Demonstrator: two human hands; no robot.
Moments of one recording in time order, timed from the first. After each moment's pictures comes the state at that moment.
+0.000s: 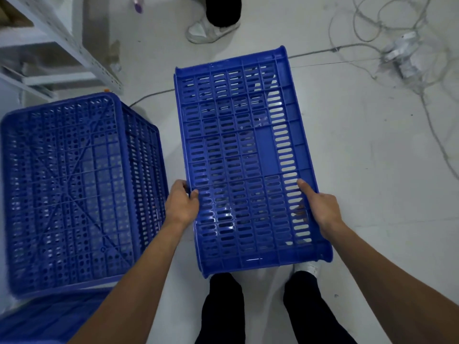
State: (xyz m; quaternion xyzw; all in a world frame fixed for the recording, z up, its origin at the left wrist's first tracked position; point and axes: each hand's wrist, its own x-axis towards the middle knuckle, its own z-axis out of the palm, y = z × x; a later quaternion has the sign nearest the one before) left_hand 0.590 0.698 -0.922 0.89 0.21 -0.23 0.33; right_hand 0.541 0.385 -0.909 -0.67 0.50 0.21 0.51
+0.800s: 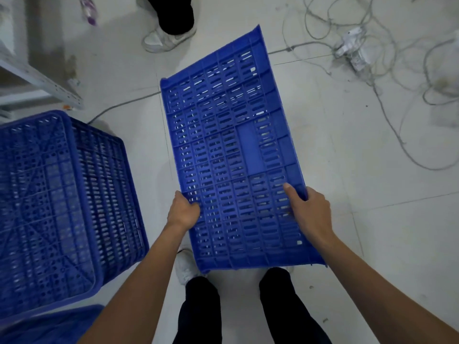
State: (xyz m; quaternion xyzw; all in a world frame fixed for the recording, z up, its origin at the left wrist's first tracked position) left_hand 0.581 0.581 -0.933 0.83 0.24 -0.38 0.34; right_hand 0.509 0.306 -0.863 -0.81 0.41 0.13 0.41
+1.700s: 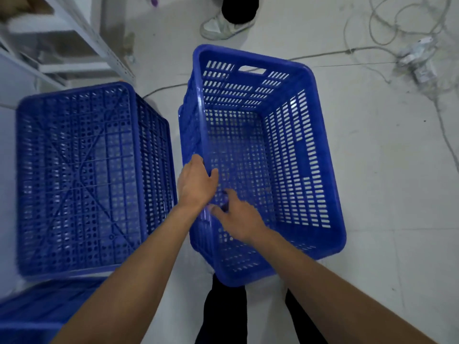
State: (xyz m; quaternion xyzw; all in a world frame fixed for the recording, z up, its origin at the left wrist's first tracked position) left_hand 0.616 0.682 -0.893 0.95 0.13 -0.16 0.23; right_hand 0.544 0.563 -0.891 -0.84 0.08 0.38 0.38
